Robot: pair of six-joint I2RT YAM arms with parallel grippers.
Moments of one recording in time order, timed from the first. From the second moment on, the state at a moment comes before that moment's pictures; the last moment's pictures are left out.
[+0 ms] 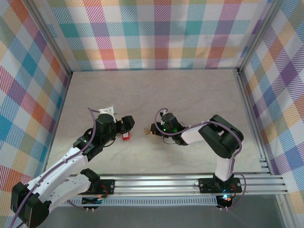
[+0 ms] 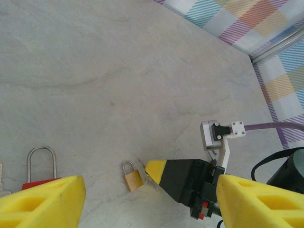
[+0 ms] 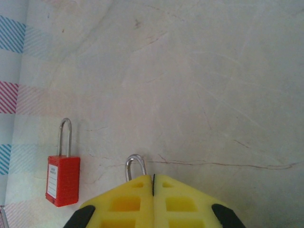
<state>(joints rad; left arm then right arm) -0.58 0.86 0.63 -0.27 -0.10 -0.74 0.77 1.85 0.74 0.50 -0.18 0.92</state>
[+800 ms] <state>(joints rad) -0.58 0.86 0.62 -0.27 -0.10 -0.74 0.77 1.84 0.78 0.41 -0.19 0.88</state>
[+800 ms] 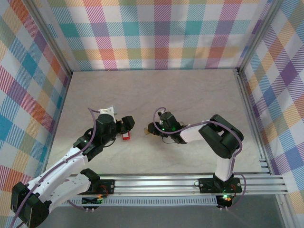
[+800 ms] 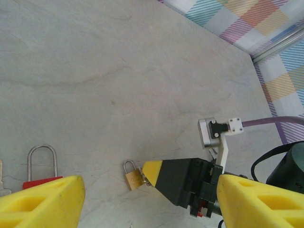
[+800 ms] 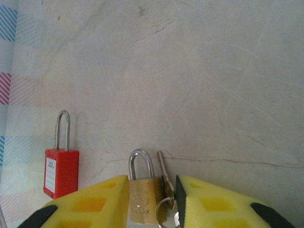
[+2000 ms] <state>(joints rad) -0.59 0.89 0.59 -0.24 -0.10 -0.76 0.65 1.21 0.78 -0.42 0.12 0.54</state>
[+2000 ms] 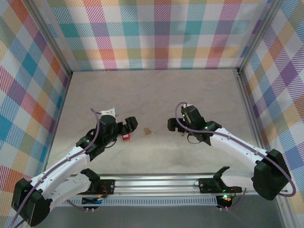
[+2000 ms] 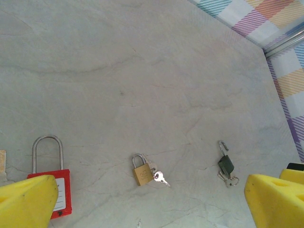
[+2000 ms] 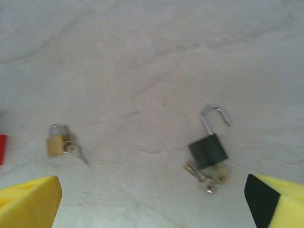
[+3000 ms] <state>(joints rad) -0.59 0.89 0.56 -0.23 -0.10 -0.76 0.59 1.55 0.94 -0.59 0.10 0.45</state>
